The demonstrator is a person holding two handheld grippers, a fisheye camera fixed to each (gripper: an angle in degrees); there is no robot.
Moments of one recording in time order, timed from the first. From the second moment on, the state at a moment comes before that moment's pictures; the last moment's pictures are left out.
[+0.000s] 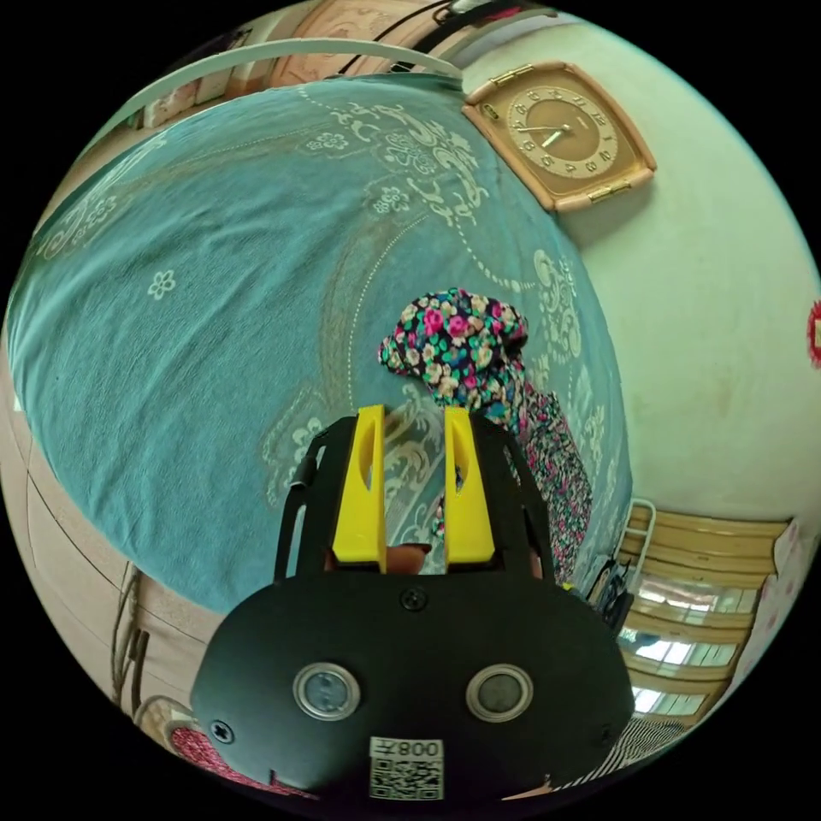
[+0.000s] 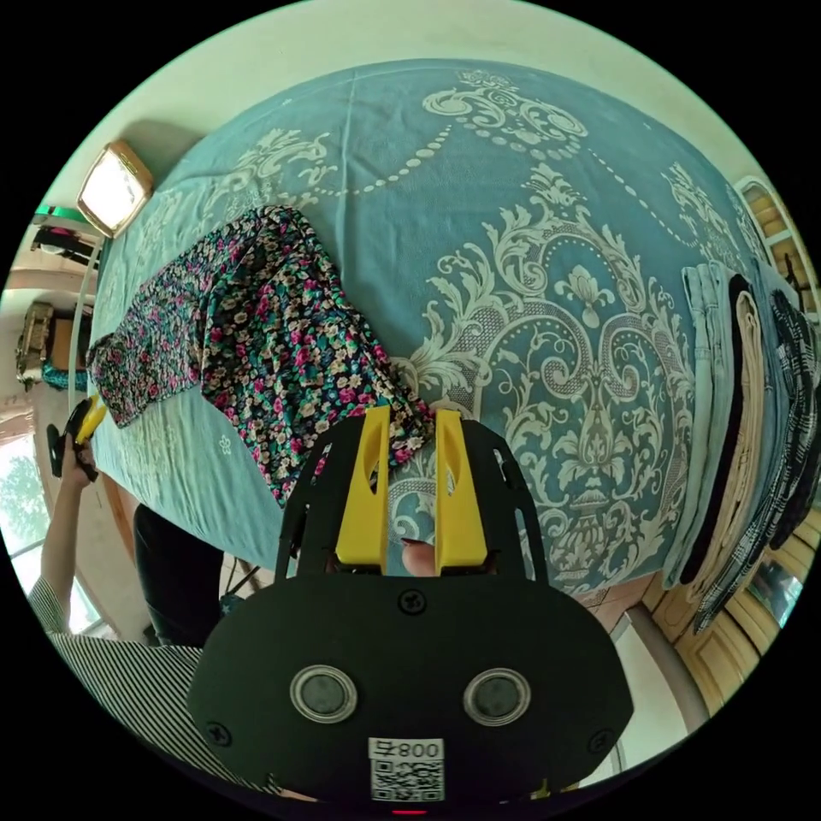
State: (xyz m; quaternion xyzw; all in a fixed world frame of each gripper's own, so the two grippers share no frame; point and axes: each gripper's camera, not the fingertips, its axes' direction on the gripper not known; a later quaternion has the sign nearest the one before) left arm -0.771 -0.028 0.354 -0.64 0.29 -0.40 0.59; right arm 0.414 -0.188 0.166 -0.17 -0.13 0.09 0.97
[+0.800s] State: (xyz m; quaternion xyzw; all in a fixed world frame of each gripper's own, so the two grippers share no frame) left arm -0.754 -0.038 0.436 -0.61 0.32 -0.32 0.65; right arm 0.576 -0.318 0.123 -0.17 -0.02 0.05 0.98
